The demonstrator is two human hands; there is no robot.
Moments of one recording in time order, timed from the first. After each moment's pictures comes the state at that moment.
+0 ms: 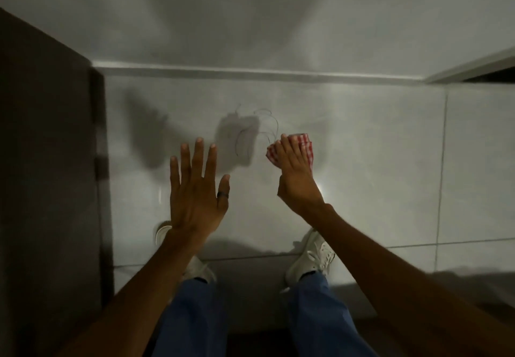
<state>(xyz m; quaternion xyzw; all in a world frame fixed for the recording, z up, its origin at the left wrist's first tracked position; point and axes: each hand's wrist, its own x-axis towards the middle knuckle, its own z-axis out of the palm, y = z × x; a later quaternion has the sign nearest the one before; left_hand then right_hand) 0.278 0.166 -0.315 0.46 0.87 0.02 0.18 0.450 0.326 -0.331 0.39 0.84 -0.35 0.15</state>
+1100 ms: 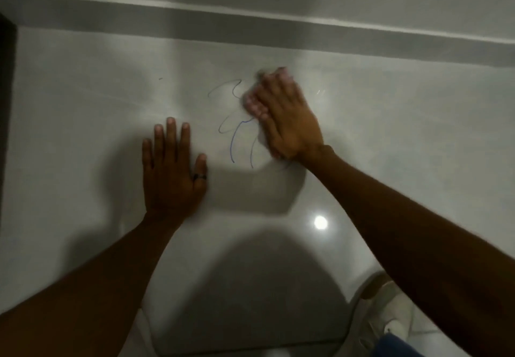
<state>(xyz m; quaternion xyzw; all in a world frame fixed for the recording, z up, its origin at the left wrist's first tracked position) 0.253 0.169 -0.623 0.43 0.90 0.09 0.02 0.391 0.408 -0.587 0.28 0.95 -0.14 0.00</state>
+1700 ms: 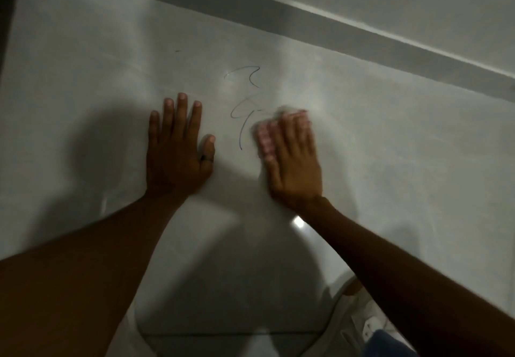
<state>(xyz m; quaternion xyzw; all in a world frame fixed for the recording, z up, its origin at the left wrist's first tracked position) 0.253 0.170 -0.619 0.42 0.90 0.12 0.03 0.445 0.335 -0.600 0.30 0.95 -0.08 0.04</state>
